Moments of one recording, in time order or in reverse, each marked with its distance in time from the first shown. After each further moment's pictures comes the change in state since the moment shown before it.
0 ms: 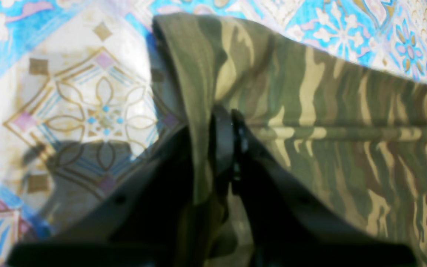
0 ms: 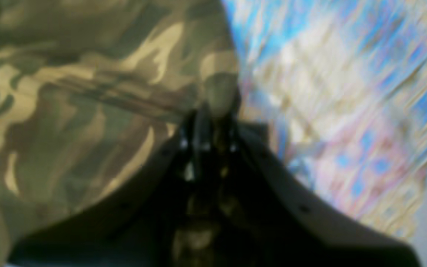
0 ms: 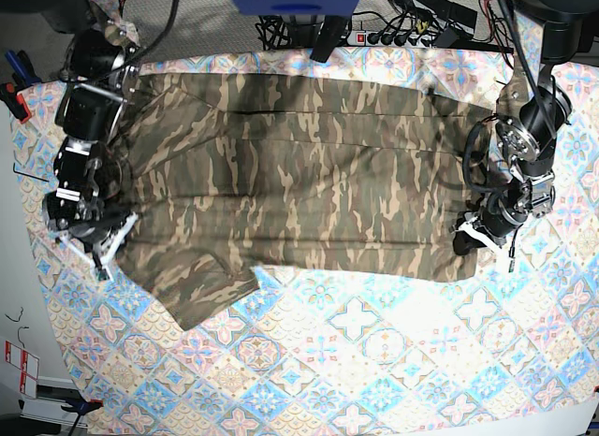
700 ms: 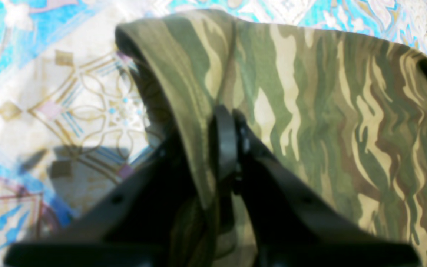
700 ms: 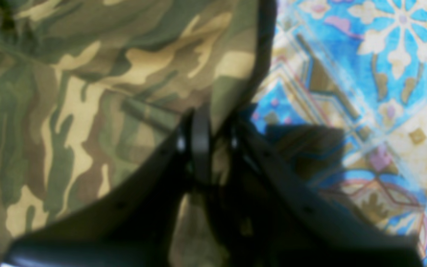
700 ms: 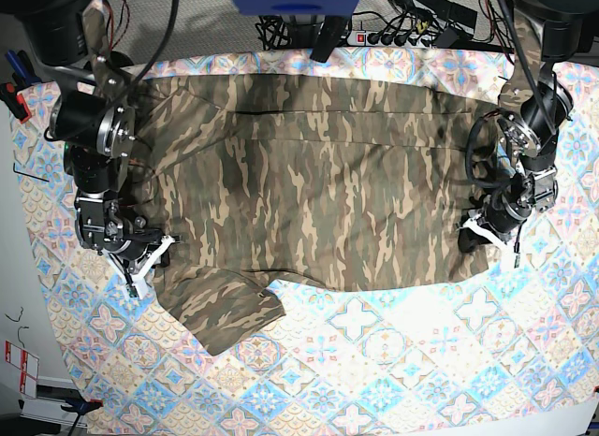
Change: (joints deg) left arm 1.1 0.0 0.3 0.2 -1.0 -0.2 -1.4; right arm 17.3 0.0 -7.3 -40.6 0.5 -2.4 22.5
